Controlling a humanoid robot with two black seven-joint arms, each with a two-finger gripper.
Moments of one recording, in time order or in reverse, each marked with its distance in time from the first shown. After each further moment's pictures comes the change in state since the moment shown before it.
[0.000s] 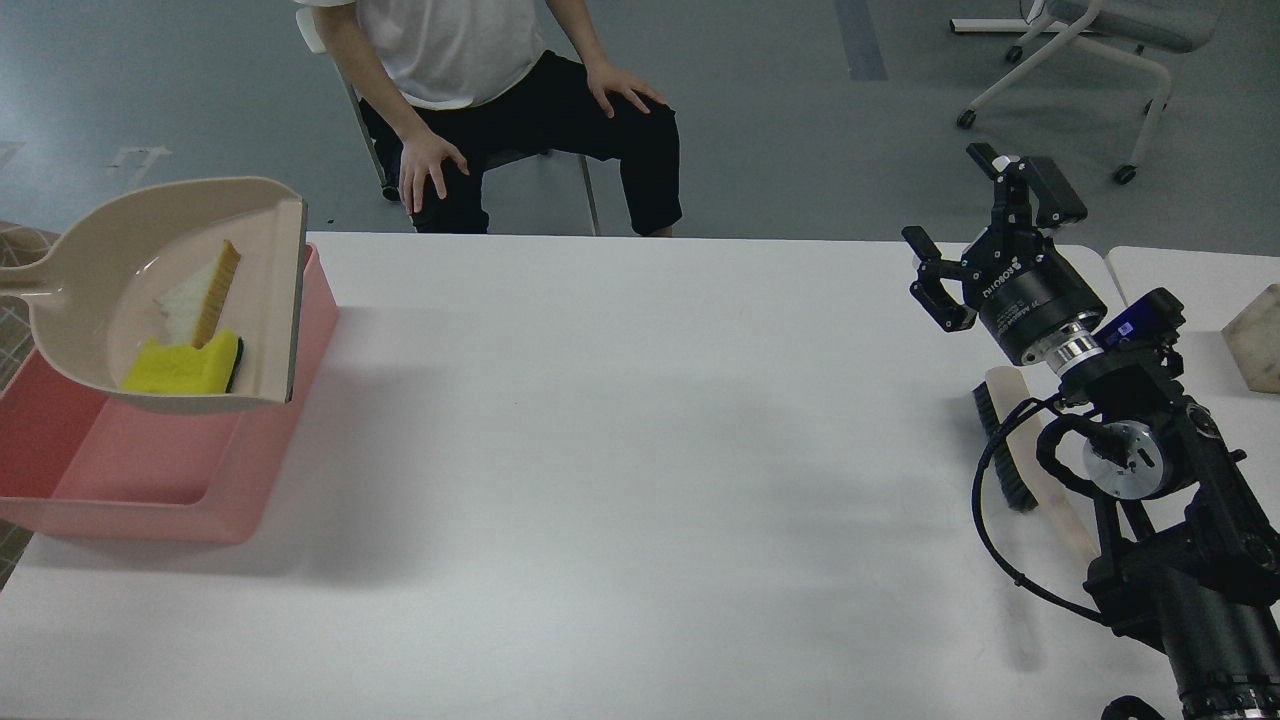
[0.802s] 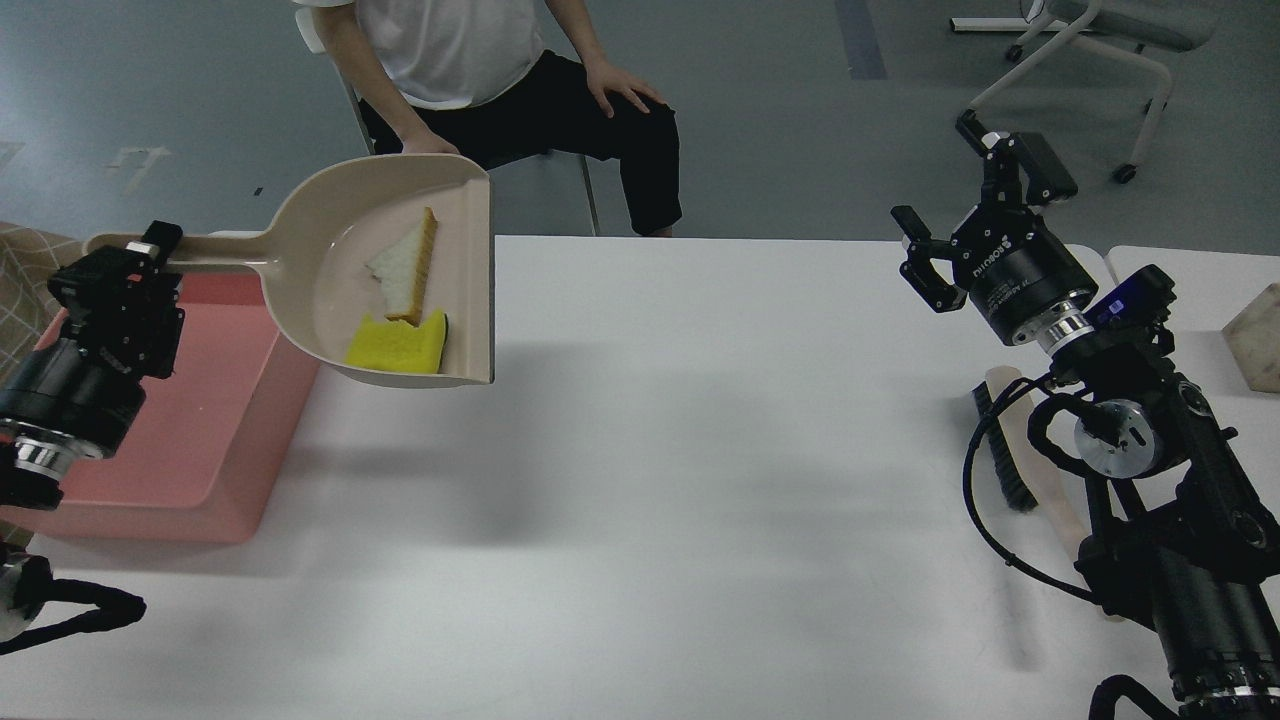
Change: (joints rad) left arm -0.114 -0.117 0.279 -0.386 0.029 0.400 0.003; right arm 0.038 0.012 -0.007 -0.016 -0.005 0.000 -0.005
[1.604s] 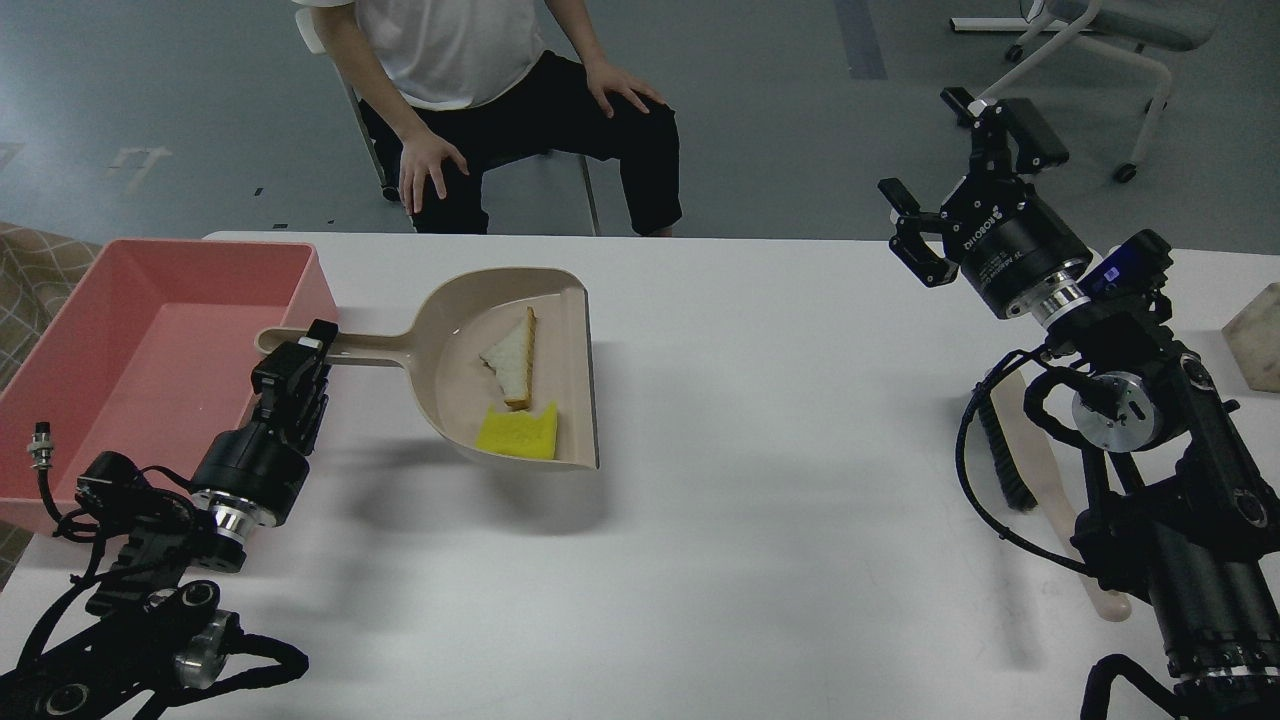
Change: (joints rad) left arm -0.144 -0.229 0.373 0.091 0.155 0.300 -0.003; right arm 0.052 0.008 -0.005 0.014 -0.002 0.000 -0.016
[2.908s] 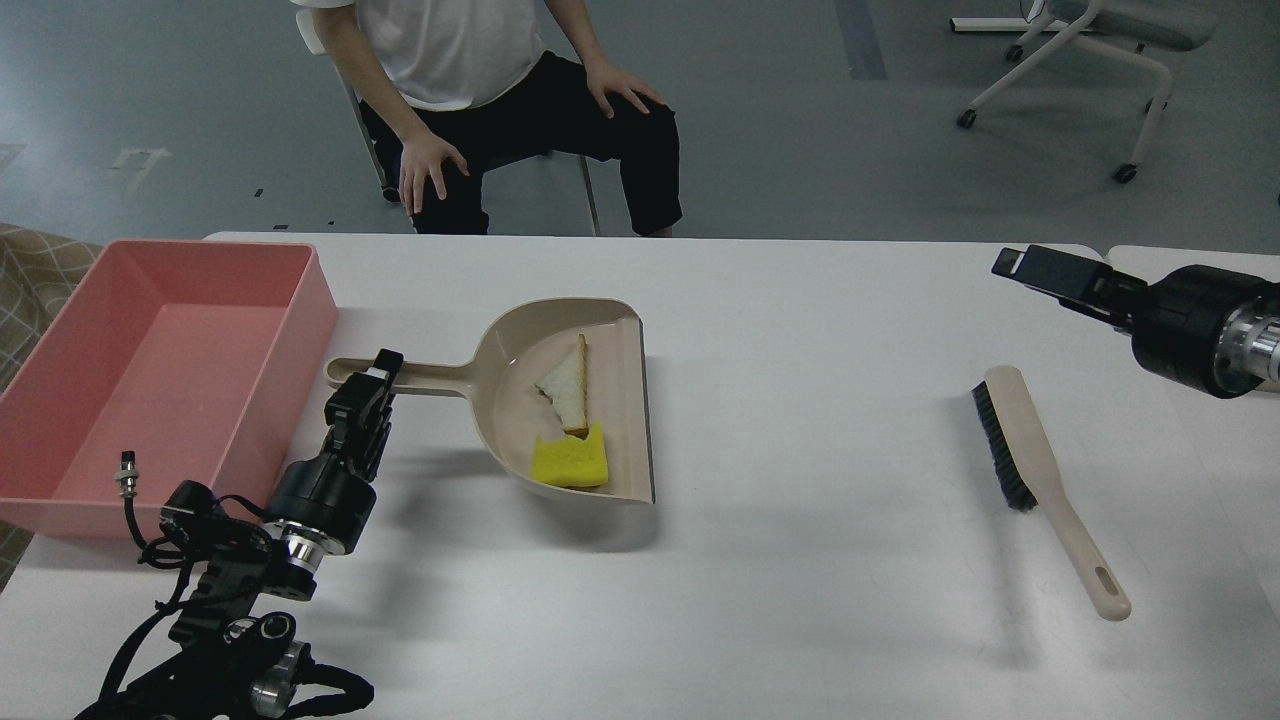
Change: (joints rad) left arm 0.012 -0.168 0.026 0.037 0.190 0.033 0.000; right arm -0.068 -0.763 -0.427 0.608 -0.276 0.000 -0.369
